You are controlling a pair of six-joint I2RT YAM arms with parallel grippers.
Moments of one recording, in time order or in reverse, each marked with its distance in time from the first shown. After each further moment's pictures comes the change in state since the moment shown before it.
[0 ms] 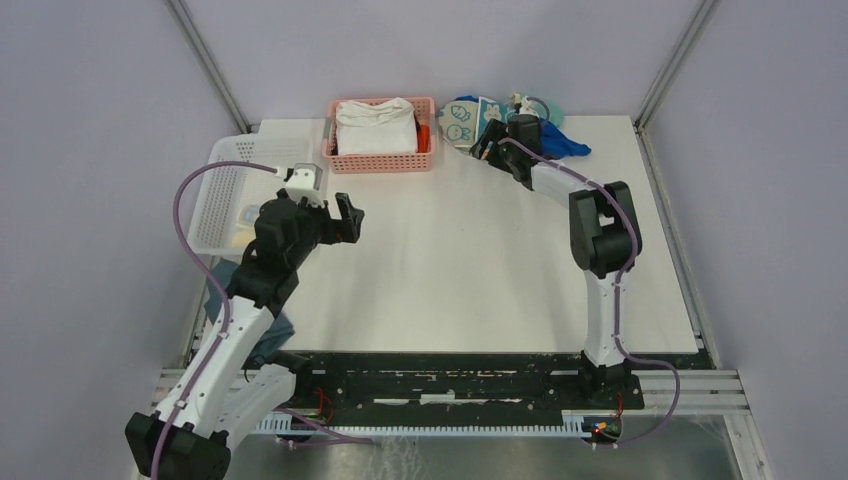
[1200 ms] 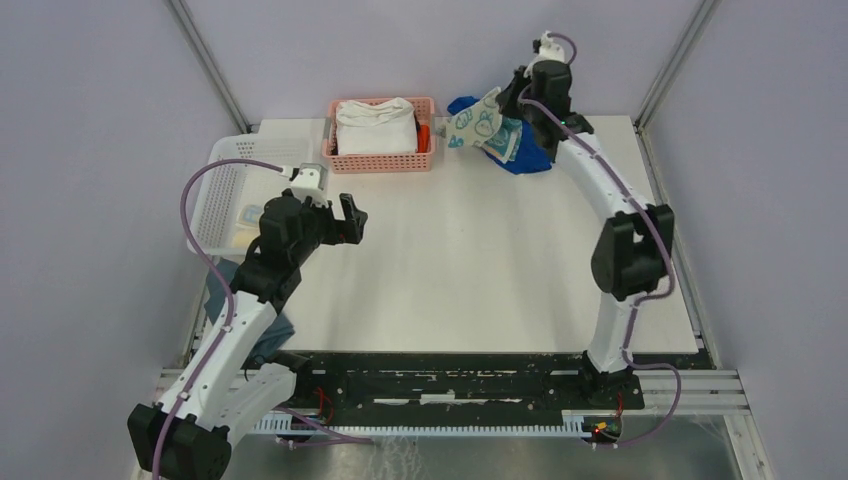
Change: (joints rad) left arm 0.000 0.044 -0.004 0.002 0.005 0.007; right arm -0.009 -0.101 0.269 -0.168 0.066 -0.140
